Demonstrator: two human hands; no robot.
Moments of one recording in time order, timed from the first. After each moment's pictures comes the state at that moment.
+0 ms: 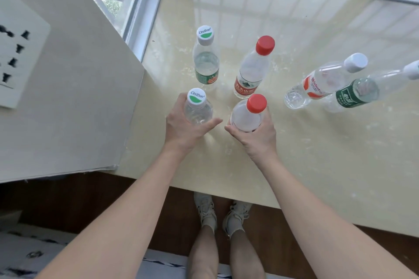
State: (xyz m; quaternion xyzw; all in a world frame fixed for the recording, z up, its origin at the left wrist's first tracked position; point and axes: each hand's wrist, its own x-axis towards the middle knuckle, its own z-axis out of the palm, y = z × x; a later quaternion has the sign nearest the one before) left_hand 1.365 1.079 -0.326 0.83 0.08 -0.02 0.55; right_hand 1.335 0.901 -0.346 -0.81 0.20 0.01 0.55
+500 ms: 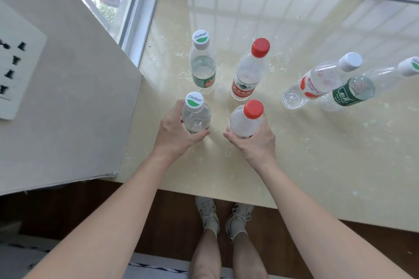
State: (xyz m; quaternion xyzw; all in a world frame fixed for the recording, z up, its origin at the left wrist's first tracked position) left_hand 1.369 1.105 -0.341 0.89 -0.02 -0.06 0.45; right_hand 1.327 0.904 -0.346 -0.83 0.21 0.01 0.52
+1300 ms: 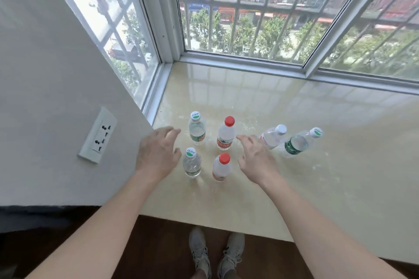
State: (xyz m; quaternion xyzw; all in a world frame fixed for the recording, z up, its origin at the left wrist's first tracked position) left_hand 1.385 1.120 -0.156 0.99 -0.08 -0.02 0.10; right_hand 1.351 0.855 -0.164 -0.97 0.03 0.12 0.19
